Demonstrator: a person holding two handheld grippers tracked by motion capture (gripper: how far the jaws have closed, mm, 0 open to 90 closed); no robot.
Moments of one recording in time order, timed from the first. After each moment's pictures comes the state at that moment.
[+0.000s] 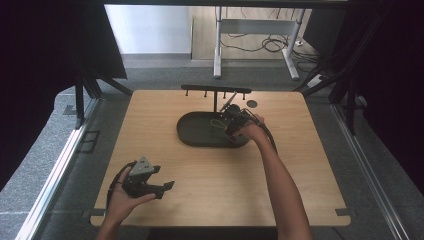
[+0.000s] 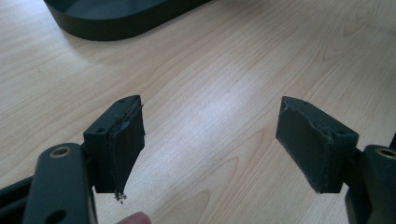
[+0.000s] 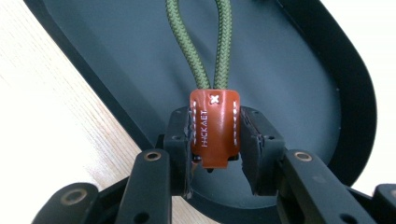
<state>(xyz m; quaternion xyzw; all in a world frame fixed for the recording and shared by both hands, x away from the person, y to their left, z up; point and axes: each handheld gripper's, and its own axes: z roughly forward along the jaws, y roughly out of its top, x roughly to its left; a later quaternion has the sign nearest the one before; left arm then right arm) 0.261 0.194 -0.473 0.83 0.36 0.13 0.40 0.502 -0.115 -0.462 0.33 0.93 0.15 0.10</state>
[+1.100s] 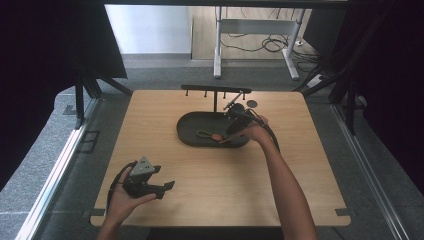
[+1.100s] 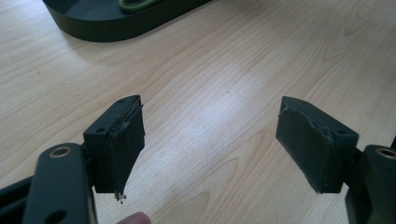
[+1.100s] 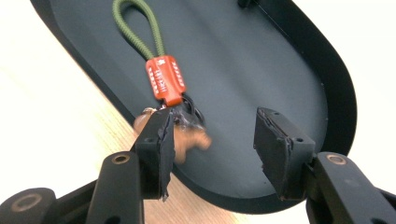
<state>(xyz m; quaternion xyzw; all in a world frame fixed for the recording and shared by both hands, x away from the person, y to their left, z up) 0.261 0.192 -0.474 0.83 0.36 0.13 0.40 0.490 -0.126 -0.448 0.36 0.91 0.18 0.11</state>
